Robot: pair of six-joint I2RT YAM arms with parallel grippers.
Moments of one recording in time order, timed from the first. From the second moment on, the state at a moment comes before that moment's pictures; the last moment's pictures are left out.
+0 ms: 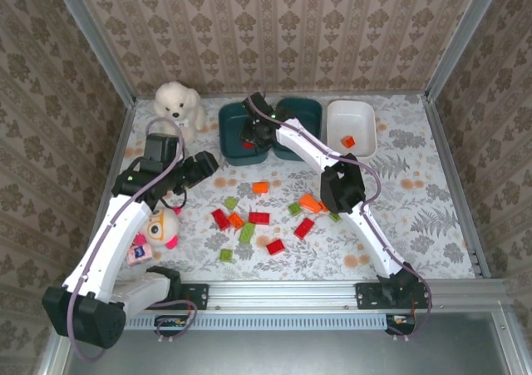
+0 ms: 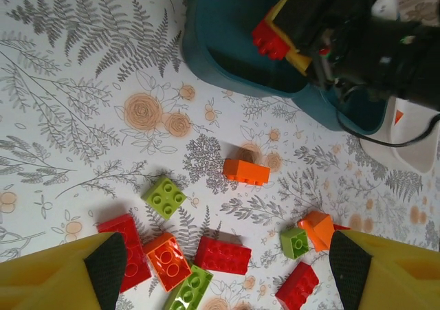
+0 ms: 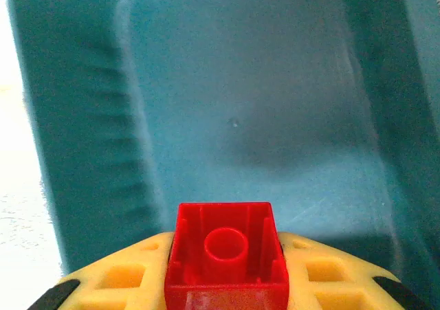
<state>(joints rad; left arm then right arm) -0.31 1.03 1.04 -0.83 0.18 -0.73 0.60 2.61 2.51 -0.85 -0.04 0.85</state>
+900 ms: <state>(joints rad) -0.31 1.04 1.01 -0.86 0.20 -0.73 0.60 2.50 2.50 -0.80 -0.07 0.79</state>
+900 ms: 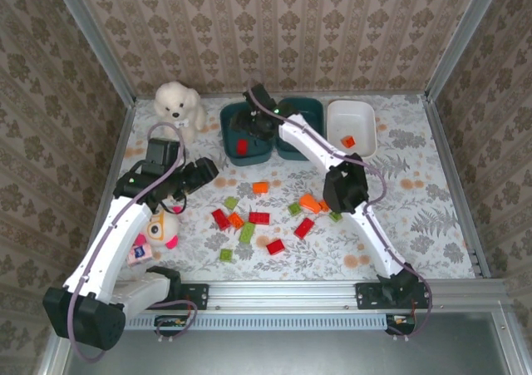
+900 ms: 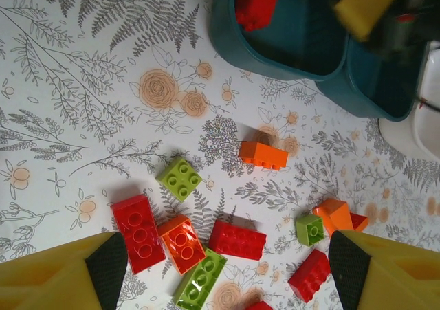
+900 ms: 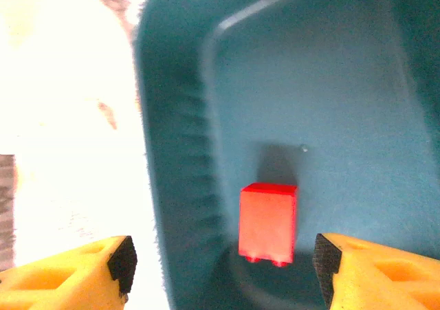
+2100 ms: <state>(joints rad) -0.95 1.83 1.40 -0.77 0.16 -0.51 0.59 0.71 0.91 -1.04 0.05 0.73</state>
